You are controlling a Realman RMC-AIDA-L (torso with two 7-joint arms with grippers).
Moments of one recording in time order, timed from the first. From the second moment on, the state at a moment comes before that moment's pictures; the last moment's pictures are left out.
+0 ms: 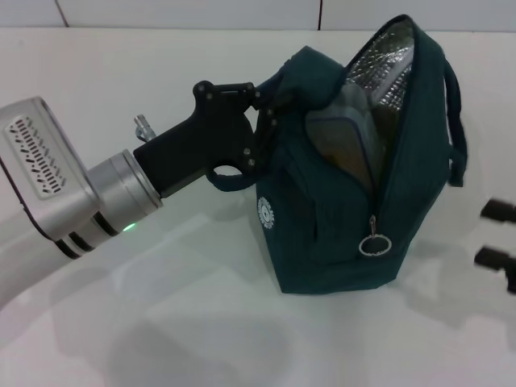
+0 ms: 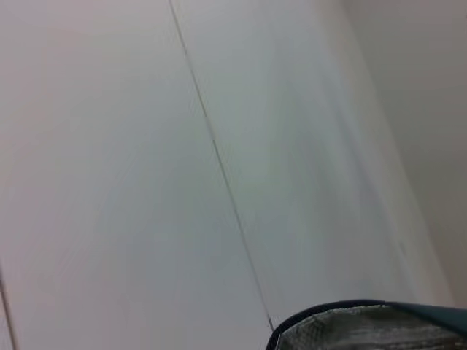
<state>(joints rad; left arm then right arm) -0.59 -2.11 1.37 0.11 0.80 1.51 -0.29 0.22 1.94 -1.04 -0.57 -1.39 -1.89 0.90</state>
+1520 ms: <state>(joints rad) -0.58 -2.11 1.51 0.14 0.79 1.55 -0.29 0.50 2.01 -1.20 -0.42 -1.56 -1.59 0.99</state>
